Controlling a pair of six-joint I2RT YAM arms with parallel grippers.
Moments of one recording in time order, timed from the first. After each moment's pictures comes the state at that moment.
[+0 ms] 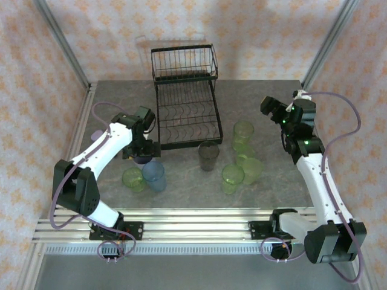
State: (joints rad) left arm -0.30 1.53 1.23 -1.18 -0.04 -0.44; right arm 0.04 1.07 1.01 -0.31 0.02 0.46
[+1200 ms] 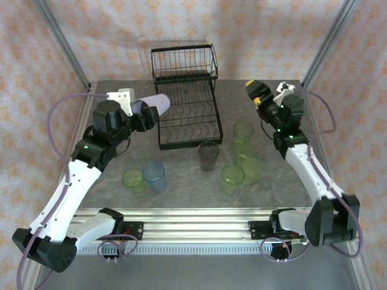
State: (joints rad) left arm -0.29 1.02 1.10 -0.41 0.03 -0.40; right arm 0.14 1.25 0.94 0.26 -0.34 1.09
